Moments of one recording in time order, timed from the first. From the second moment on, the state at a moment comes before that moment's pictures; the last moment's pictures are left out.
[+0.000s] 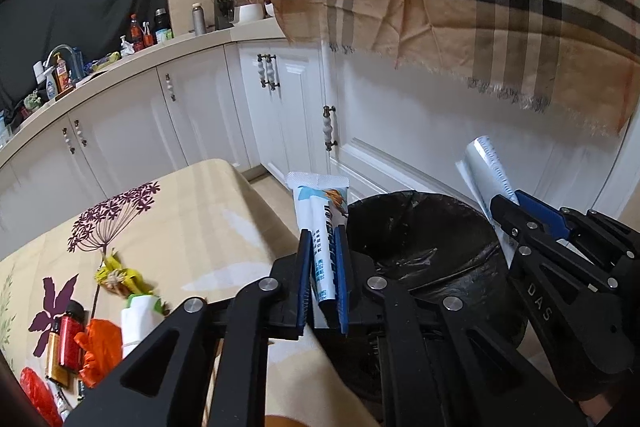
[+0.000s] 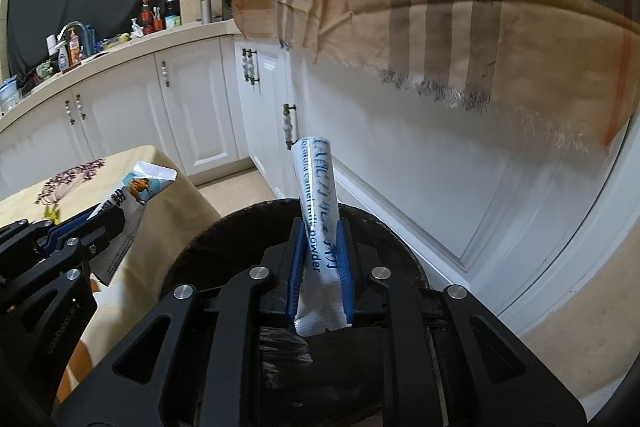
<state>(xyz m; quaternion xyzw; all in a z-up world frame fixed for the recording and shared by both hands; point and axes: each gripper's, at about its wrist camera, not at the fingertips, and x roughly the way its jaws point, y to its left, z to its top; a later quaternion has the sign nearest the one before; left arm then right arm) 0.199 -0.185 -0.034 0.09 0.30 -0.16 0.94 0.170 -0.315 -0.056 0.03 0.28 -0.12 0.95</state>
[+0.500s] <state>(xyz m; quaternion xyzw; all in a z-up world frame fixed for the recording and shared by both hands) 0.194 -0.170 -0.028 0.08 0.30 -0.15 0.94 0.162 -0.314 -0.058 0.04 0.29 -0.13 0.95</state>
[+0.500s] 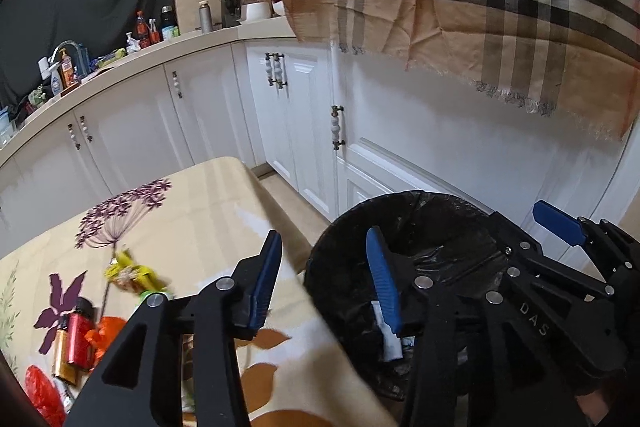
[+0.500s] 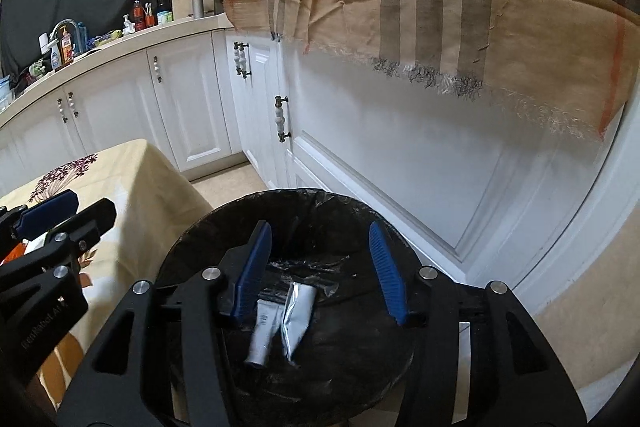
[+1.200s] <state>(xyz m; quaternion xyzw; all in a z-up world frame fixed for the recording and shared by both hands) 0.124 -0.042 -0.012 0.06 0.30 -0.05 0.95 0.111 -0.213 -0.031 0.03 0.29 -0.03 0.95</state>
